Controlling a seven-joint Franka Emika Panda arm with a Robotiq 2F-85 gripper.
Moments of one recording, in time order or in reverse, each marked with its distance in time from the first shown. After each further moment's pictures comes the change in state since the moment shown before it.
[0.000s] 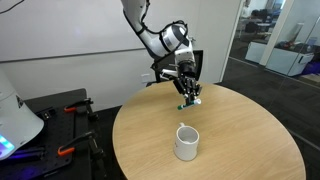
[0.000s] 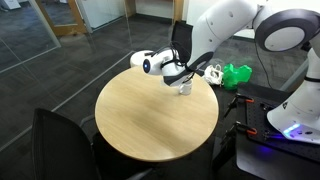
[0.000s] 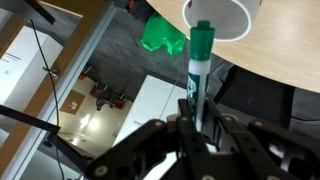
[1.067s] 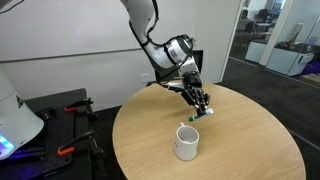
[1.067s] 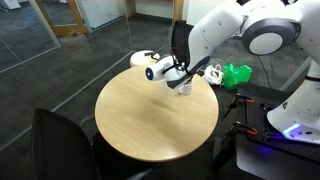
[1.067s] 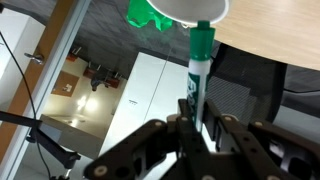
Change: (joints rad) arm -0.128 0.097 0.107 0.079 -0.228 0.008 0.139
